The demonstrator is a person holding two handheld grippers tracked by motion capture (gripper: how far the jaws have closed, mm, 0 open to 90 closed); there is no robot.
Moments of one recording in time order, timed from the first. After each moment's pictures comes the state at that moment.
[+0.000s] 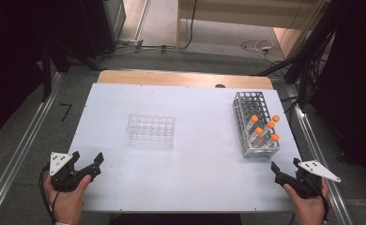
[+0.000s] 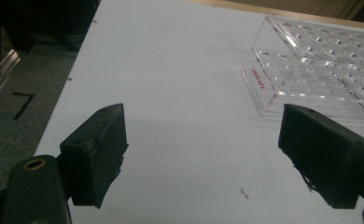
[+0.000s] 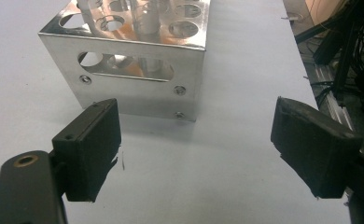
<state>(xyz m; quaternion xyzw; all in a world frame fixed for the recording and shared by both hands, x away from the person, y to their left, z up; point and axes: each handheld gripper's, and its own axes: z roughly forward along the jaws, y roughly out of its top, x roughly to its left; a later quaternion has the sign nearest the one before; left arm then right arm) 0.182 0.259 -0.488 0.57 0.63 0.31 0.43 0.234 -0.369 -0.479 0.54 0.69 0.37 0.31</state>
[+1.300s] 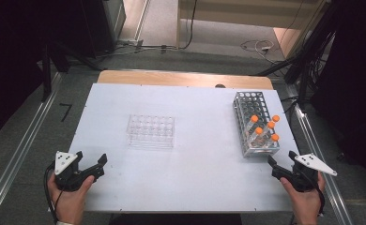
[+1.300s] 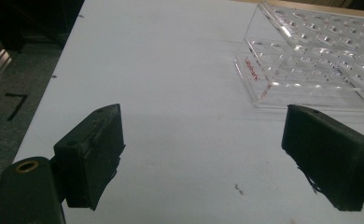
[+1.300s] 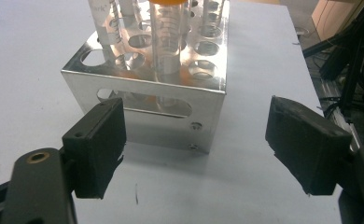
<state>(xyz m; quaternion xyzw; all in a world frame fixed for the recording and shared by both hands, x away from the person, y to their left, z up) 0.186 0.254 -0.492 0.59 0.62 0.30 0.42 0.247 -0.358 -0.469 0.52 0.70 0.38 0.31</state>
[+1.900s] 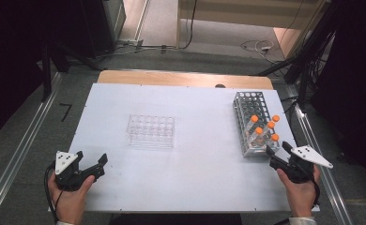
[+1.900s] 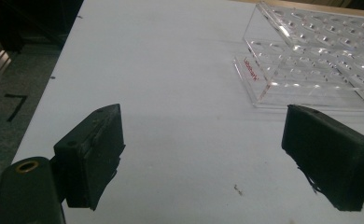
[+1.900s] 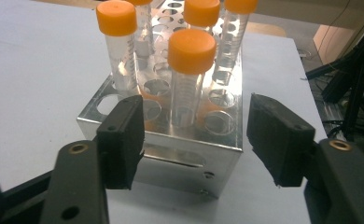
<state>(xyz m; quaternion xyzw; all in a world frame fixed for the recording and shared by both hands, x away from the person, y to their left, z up) 0.187 0.254 -0.491 0.59 0.62 0.30 0.42 0.264 -0.345 -0.457 0.49 0.69 0.40 0.33</state>
